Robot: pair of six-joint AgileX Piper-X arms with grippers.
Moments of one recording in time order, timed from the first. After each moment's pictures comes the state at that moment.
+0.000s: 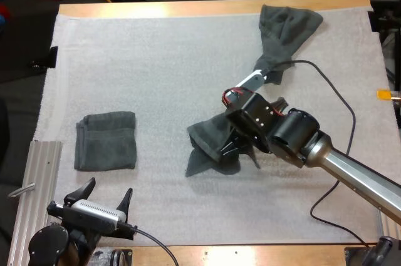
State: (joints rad) left arm 0.07 -0.01 -0.54 1.10 0.28 -1.59; right arm 0.87 1.46 -1.25 0.94 0.32 -1.77
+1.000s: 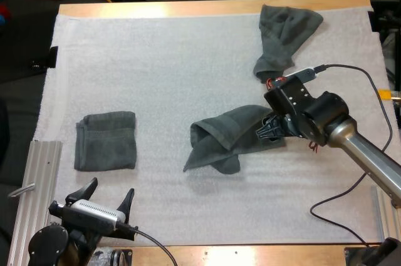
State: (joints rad) left arm 0.07 -0.01 -0.54 1.09 0.31 -1.62; right arm 0.63 1.43 -1.17 1.06 0.29 -1.66
